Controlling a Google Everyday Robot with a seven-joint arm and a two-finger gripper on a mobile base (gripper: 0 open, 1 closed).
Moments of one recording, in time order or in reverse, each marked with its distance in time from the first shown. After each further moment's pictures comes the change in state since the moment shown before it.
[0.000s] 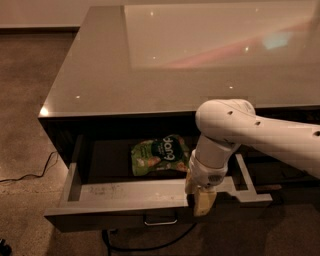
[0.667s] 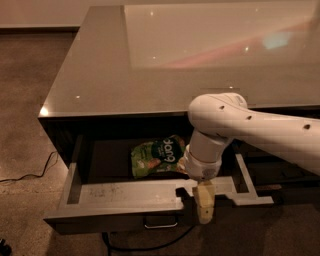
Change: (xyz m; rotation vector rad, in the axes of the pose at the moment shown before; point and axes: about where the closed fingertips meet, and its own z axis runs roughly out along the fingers) arm -0.009 -0.013 -0.007 0.010 0.027 -0.025
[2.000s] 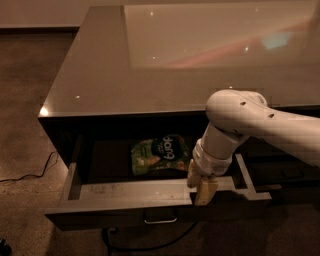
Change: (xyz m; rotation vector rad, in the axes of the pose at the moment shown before) arm 0.013 -0.009 -0.016 0.082 -0.080 0.012
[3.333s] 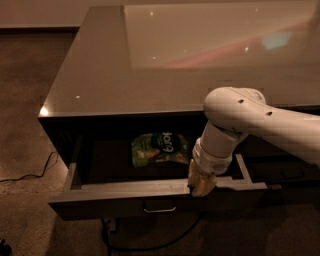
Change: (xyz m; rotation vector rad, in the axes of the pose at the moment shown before) arm 0.000 0.005 -0.006 -0.022 0.023 -0.001
